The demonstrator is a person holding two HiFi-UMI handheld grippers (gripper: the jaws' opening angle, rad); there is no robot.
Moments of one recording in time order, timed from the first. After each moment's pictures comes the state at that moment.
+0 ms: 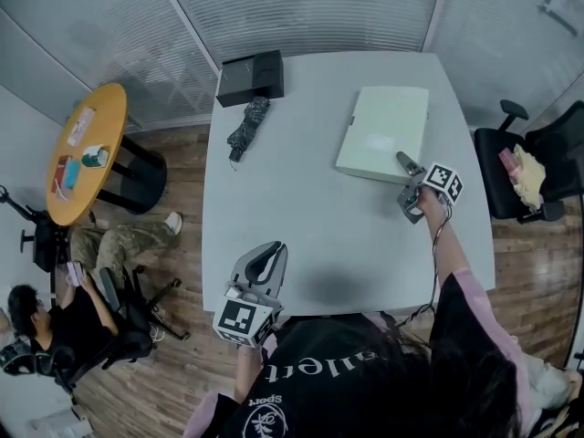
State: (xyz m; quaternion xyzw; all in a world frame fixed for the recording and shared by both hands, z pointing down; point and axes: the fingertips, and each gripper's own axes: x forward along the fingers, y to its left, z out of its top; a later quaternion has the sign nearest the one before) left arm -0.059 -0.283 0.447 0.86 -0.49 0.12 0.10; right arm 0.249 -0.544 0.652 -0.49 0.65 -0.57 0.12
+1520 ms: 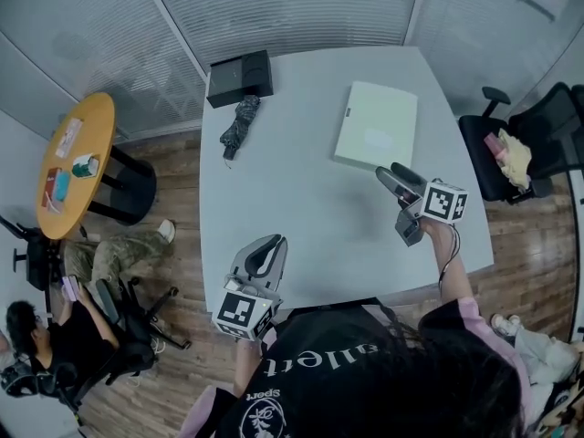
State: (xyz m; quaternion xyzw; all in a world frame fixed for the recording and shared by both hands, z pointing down) left arm -0.074 -0.269 0.444 0.88 -0.45 0.11 0.10; right arm 0.162 -0.428 0.508 -0.38 0.83 -0.40 0.05
